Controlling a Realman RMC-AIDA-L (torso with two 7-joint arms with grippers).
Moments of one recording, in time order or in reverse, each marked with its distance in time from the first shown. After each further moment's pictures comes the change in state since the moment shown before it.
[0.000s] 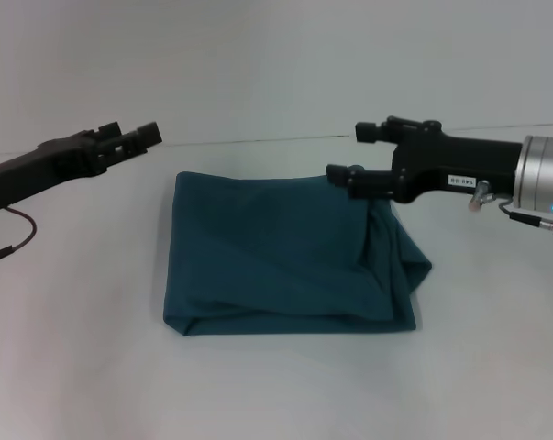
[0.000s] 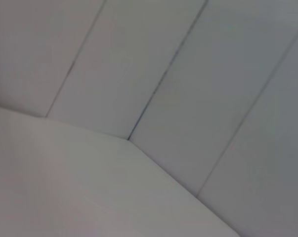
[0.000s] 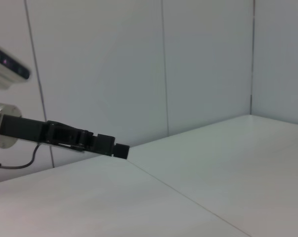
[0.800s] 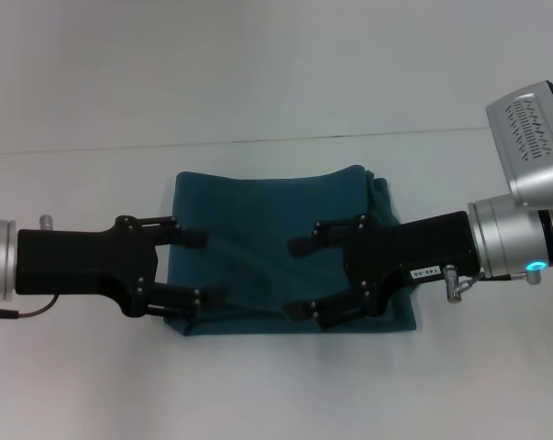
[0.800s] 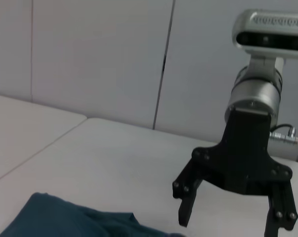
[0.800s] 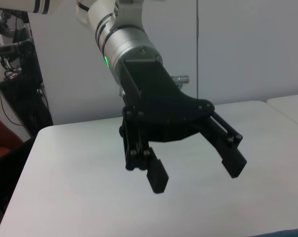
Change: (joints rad) left arm -0.055 0.017 0.004 -0.096 0.368 0.424 0.244; right arm 0.069 -0.005 -0.117 0.034 -0.154 -0.247 -0.031
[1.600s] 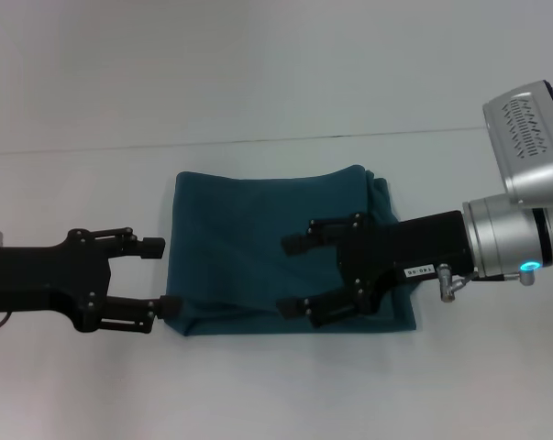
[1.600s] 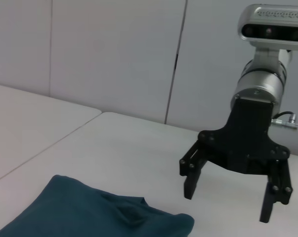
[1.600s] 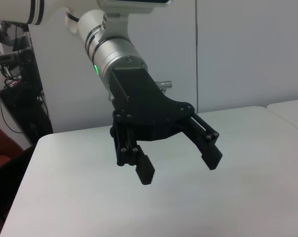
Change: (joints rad) left arm 0.054 0.029 -0.084 -0.002 0.036 0.062 0.035; right arm 0.002 0.012 0.011 0.001 0.005 0.002 0.003
